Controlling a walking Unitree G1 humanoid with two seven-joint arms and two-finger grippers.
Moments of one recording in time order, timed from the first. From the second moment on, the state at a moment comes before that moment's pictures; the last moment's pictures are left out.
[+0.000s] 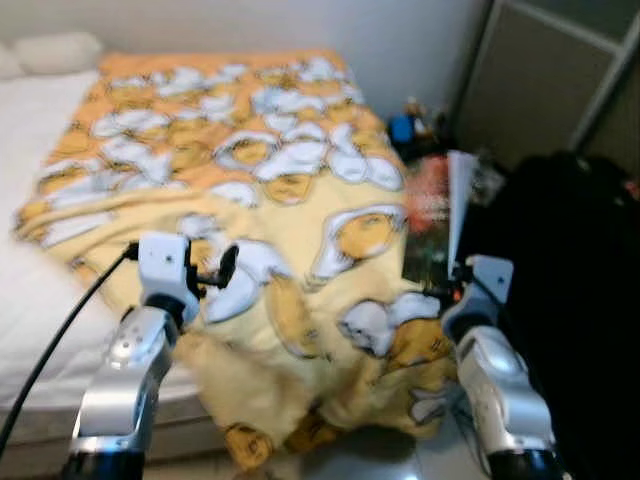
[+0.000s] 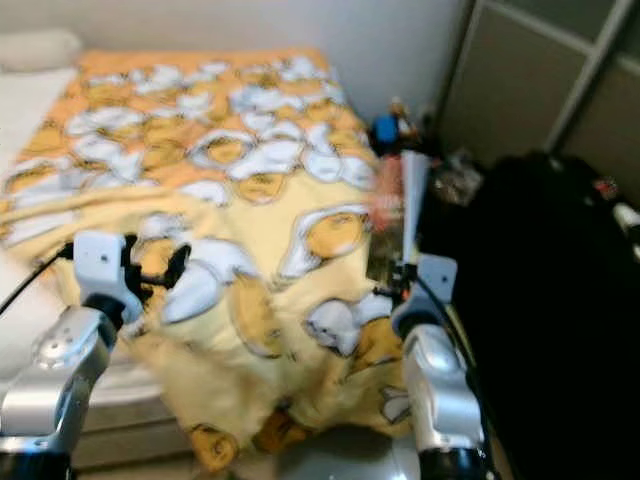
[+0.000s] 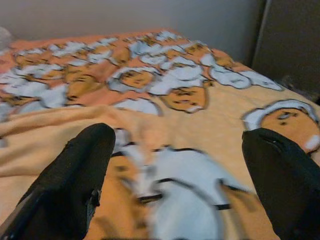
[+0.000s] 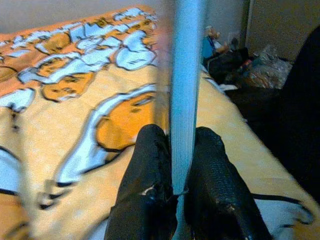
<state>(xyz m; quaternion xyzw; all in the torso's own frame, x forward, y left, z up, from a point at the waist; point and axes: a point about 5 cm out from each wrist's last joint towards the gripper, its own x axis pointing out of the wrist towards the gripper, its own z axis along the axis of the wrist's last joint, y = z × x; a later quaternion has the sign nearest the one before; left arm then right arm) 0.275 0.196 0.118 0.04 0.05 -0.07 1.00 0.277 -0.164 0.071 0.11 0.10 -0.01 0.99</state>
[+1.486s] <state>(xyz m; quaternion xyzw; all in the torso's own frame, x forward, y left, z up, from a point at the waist) 0.285 0.215 0.131 0.06 0.04 -0.04 1.00 0.285 -0.154 0.079 0.13 0.08 -0.01 0.99</state>
